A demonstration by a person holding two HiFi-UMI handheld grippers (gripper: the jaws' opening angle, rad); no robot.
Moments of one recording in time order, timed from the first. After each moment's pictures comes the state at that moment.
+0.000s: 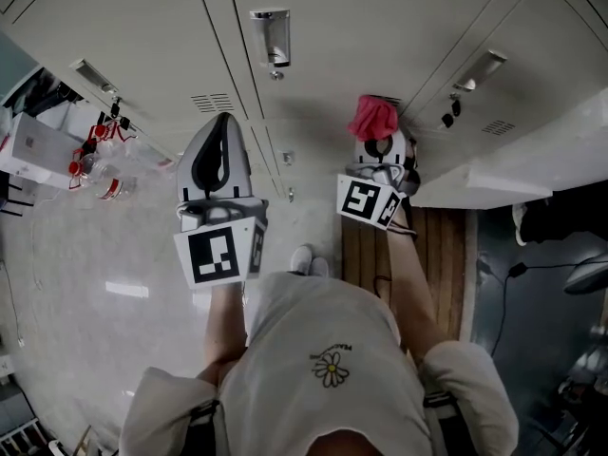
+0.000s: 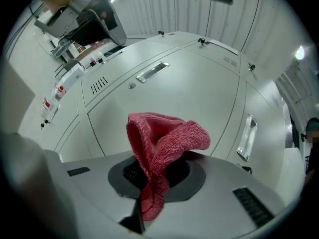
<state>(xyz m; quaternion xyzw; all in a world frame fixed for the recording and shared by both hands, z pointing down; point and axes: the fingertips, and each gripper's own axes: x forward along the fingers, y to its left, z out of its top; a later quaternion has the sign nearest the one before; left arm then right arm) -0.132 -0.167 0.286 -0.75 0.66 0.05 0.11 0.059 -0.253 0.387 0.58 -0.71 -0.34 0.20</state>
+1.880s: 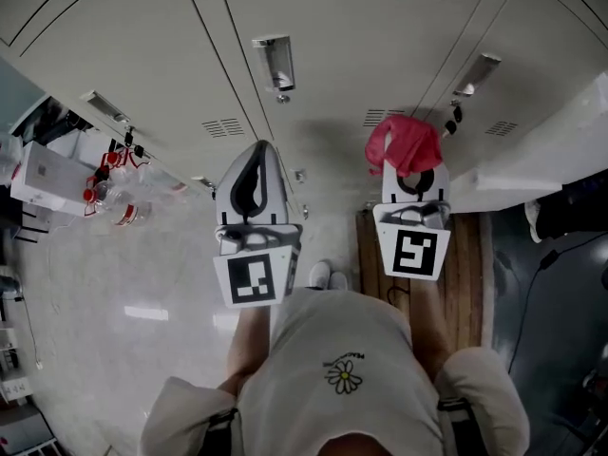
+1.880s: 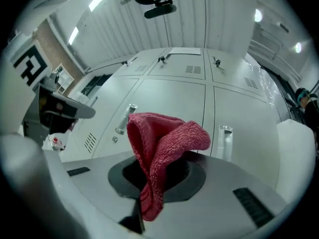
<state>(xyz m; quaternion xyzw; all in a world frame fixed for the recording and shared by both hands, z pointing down) -0.097 -0.160 0.285 -0.78 0.61 0.09 0.10 0.068 -0.184 0.287 0.59 -0.78 -0.22 -0.02</state>
